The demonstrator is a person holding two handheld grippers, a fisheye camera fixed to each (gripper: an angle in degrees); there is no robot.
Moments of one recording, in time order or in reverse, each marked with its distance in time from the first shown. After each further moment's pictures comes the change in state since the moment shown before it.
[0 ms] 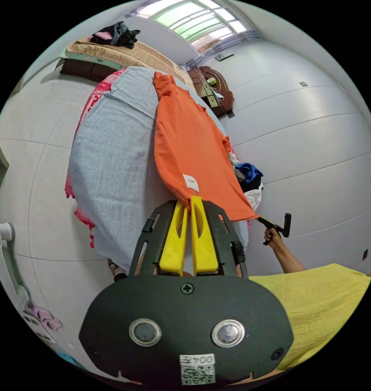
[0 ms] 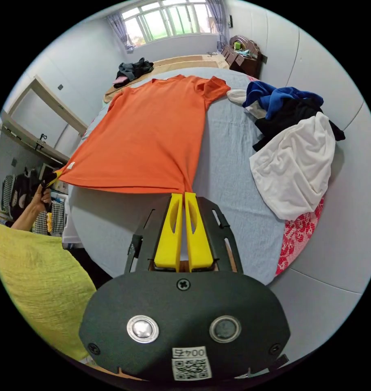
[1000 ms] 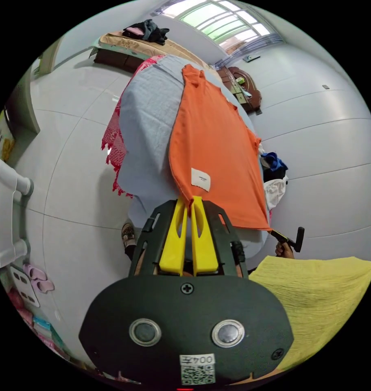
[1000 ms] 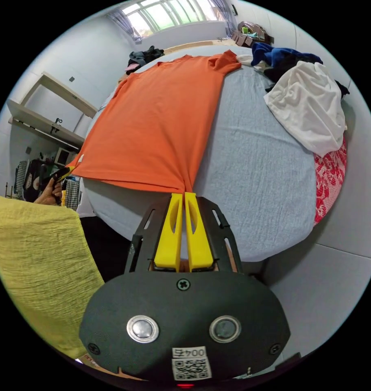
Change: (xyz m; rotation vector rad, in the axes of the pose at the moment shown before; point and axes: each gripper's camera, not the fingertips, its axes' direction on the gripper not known) left arm -0.055 0.088 0.003 -0.027 -0.206 -0.128; right arm 0.008 0.226 0.103 -0.110 -0.140 -0.004
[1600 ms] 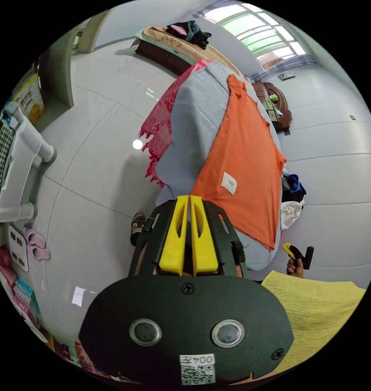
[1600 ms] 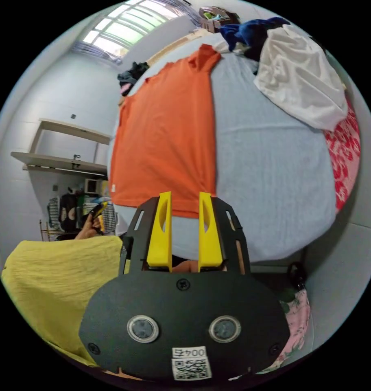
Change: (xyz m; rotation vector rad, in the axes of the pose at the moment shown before) left arm -0.050 -0.018 -0.037 0.086 -0.075 -0.192; right arm 0.018 -0.019 0.010 0.017 -0.295 0.191
